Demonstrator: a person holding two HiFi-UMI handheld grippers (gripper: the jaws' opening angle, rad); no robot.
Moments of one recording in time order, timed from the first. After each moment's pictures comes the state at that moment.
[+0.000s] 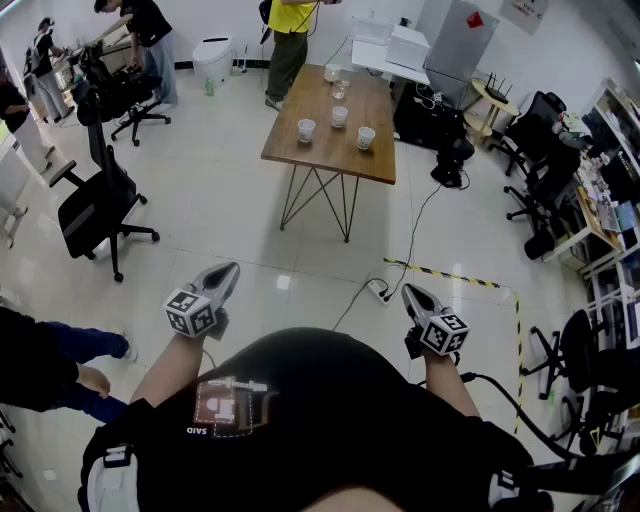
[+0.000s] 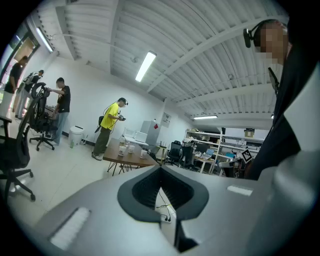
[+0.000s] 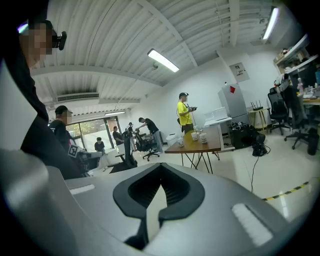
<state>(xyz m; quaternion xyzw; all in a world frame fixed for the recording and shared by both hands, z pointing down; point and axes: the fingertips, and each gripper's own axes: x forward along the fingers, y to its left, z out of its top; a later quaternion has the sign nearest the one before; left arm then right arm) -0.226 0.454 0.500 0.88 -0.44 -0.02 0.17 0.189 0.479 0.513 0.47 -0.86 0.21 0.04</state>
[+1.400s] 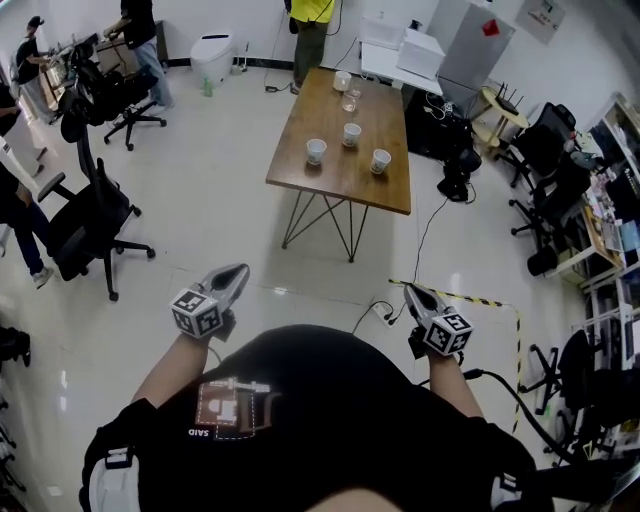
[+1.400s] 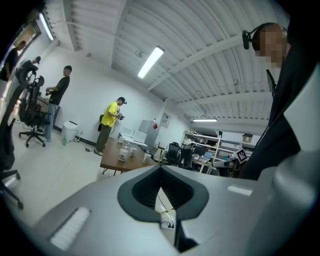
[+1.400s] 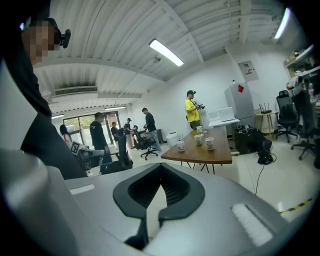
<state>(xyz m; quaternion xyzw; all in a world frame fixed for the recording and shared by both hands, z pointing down) -0.245 0.308 0.515 0.89 -0.41 -0.03 0.20 0.145 0.332 0.512 0.47 -0.86 0.20 0.08</state>
